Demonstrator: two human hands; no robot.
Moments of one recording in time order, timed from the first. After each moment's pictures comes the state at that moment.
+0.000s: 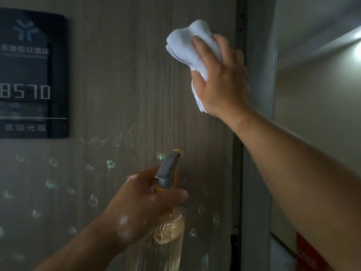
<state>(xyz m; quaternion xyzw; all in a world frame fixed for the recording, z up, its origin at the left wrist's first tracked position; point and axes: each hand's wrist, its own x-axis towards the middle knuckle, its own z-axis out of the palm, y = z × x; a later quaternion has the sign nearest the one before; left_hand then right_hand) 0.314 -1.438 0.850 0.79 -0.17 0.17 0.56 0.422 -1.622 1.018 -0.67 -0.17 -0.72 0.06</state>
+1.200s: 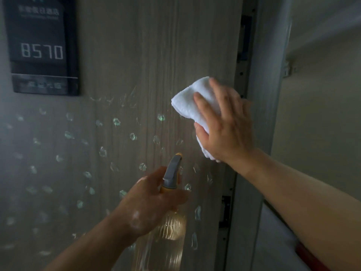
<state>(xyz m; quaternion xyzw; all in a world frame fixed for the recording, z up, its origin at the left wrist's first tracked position) 0.281 -1.471 0.779 0.80 -0.08 0.14 0.58 0.416 -1.653 0.862 -0.69 -0.24 -0.68 -0.02</state>
